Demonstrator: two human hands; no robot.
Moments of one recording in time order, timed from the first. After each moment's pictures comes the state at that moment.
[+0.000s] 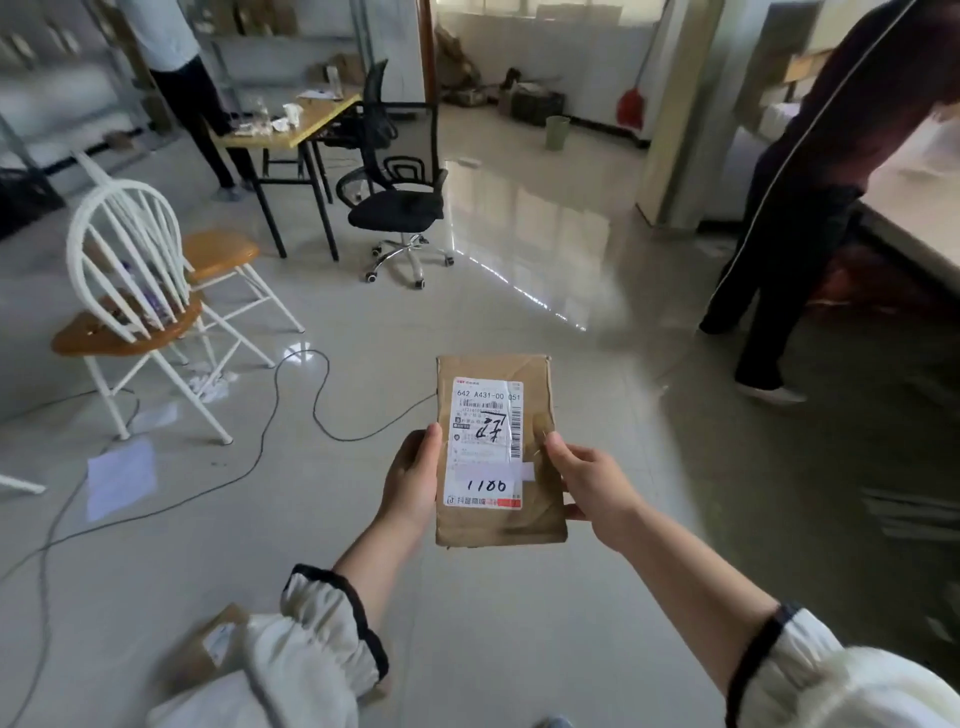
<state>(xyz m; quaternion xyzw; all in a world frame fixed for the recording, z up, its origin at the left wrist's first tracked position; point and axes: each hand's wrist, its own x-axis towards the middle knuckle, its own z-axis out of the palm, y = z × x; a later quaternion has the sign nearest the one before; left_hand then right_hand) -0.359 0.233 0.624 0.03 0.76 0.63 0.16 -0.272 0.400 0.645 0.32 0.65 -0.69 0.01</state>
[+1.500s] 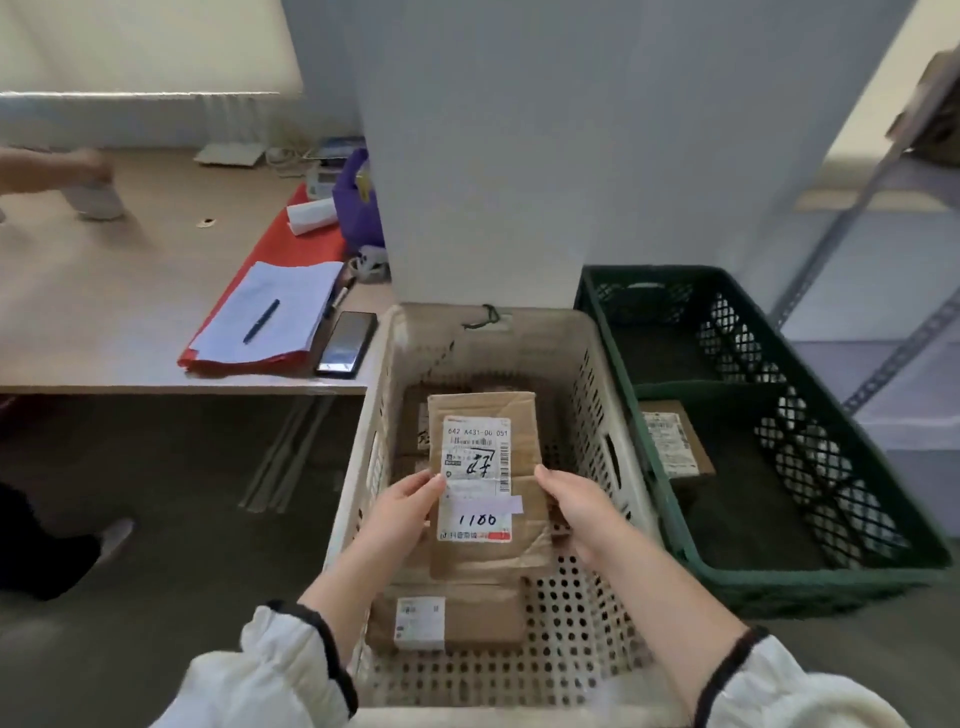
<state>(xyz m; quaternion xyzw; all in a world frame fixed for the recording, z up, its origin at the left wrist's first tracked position) 0.238 0.991 0.584 0.52 0.54 0.18 0.64 0.417 0.898 0.594 0.71 0.13 -0.53 -0.45</state>
